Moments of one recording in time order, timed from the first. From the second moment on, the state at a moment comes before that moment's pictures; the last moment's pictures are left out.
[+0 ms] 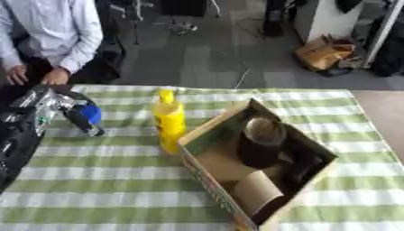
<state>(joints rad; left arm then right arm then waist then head) -1.05 0.64 0.02 -0.60 -1.25 -0.03 -0.65 -0.55 -0.26 -0.17 -1.98 0.54 -0.27 -0.90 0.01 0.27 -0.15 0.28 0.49</state>
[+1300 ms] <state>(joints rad) -1.06 0.63 0.02 -0.61 -1.14 0.06 -0.71 -0.55 -0.26 -0.18 -1.98 0.52 -0.28 -0.89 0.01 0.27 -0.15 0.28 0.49</state>
